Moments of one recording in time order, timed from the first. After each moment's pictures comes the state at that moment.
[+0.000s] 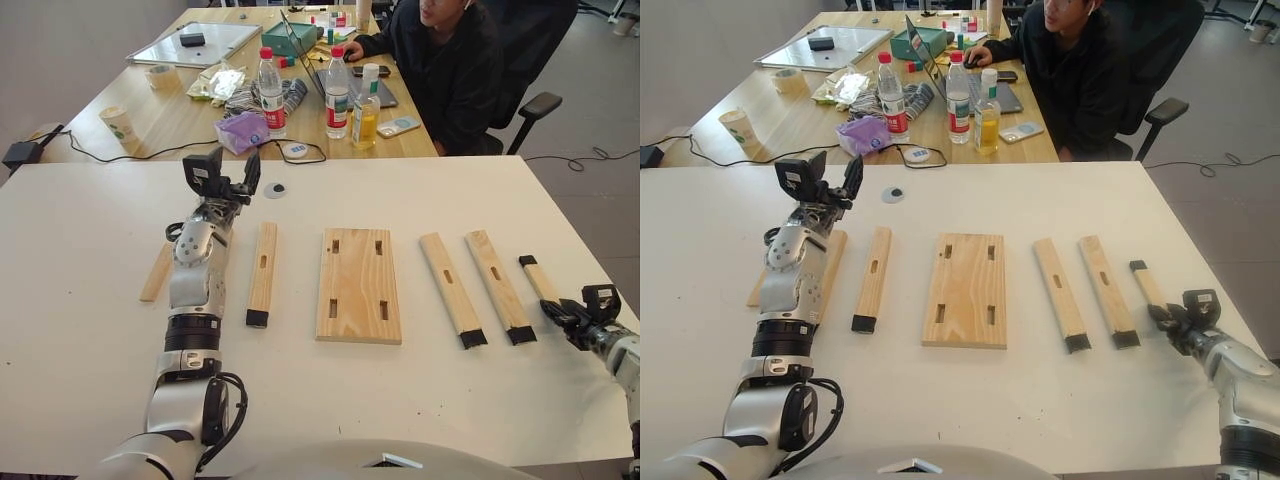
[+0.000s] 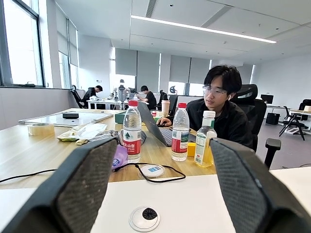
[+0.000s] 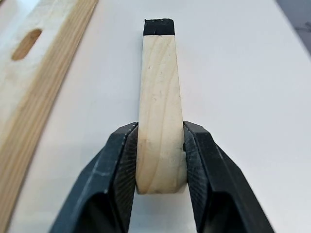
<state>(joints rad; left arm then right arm) -0.48 0.21 0.18 0.32 -0.26 -0.06 -0.29 0.06 -0.68 -0.41 0.29 0.27 0.28 0.52</state>
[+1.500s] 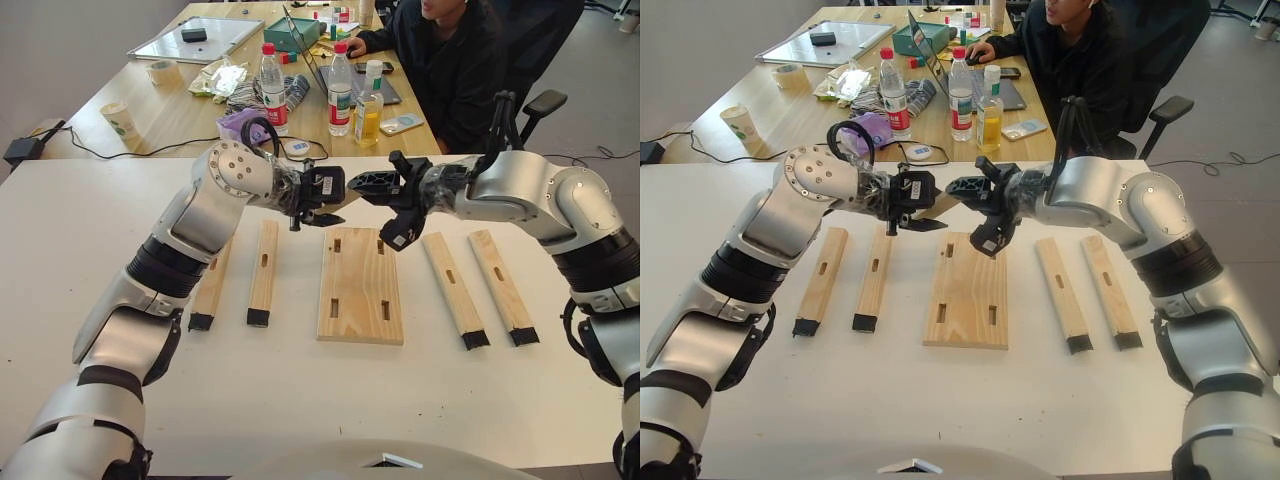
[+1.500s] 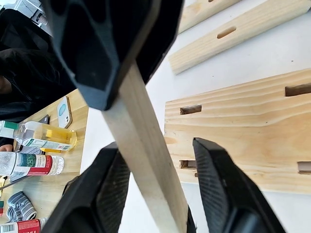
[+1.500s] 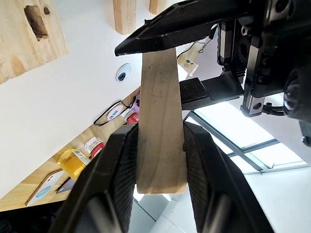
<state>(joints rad) -0.87 0.55 -0.44 0.05 0.09 0.40 -1.13 -0.90 -0.76 0.47 0.09 -0.82 -0.75 0.64</state>
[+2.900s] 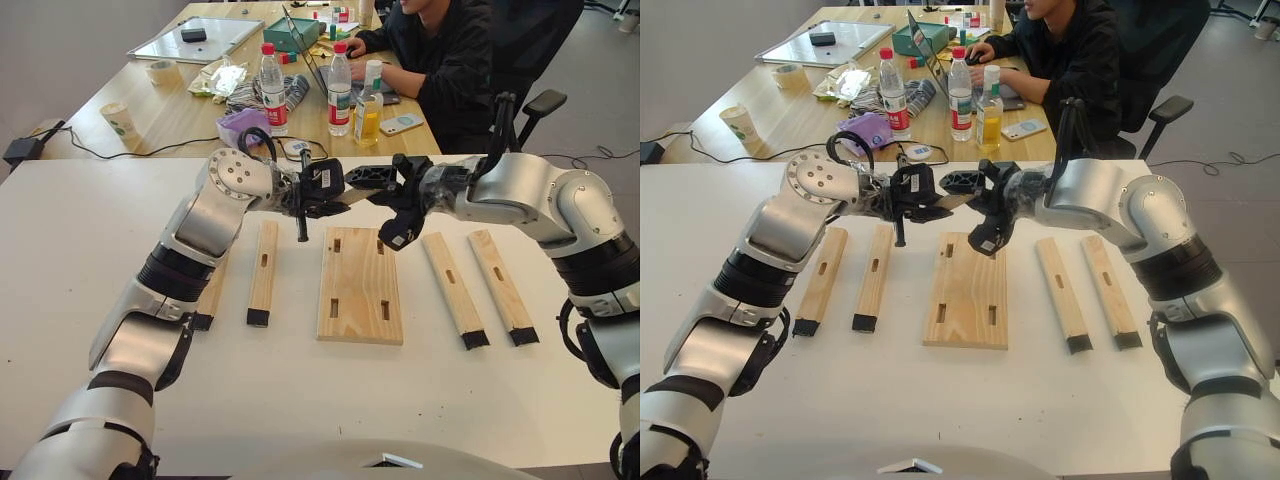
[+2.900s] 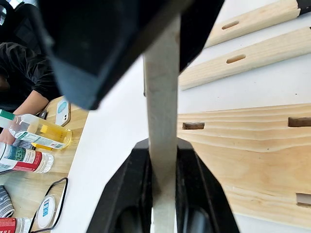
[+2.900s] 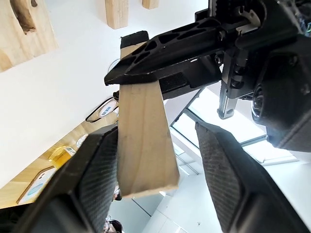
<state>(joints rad) -0.83 0.50 -0.38 0.08 0.04 0.43 -1.07 -0.87 -0.75 0.43 0.04 -0.82 -0.71 0.63</state>
